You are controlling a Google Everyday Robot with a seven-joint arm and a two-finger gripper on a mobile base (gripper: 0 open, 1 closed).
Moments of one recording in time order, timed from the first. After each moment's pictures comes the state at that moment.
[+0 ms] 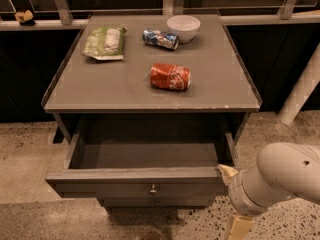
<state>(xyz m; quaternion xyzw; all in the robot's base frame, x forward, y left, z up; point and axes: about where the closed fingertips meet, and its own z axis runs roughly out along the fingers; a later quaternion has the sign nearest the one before) 0.354 -0.185 0.633 -0.66 0.74 0.07 0.13</state>
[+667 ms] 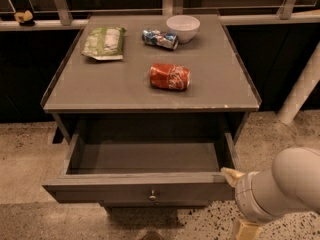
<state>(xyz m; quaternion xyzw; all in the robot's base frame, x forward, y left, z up) 0.342 -0.183 0.672 -0.66 0.73 0.04 0.16</state>
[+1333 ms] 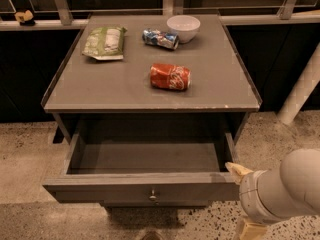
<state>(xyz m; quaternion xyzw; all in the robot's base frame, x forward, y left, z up) 0.337 -0.186 0.699 -0.66 0.73 0.01 0.17</state>
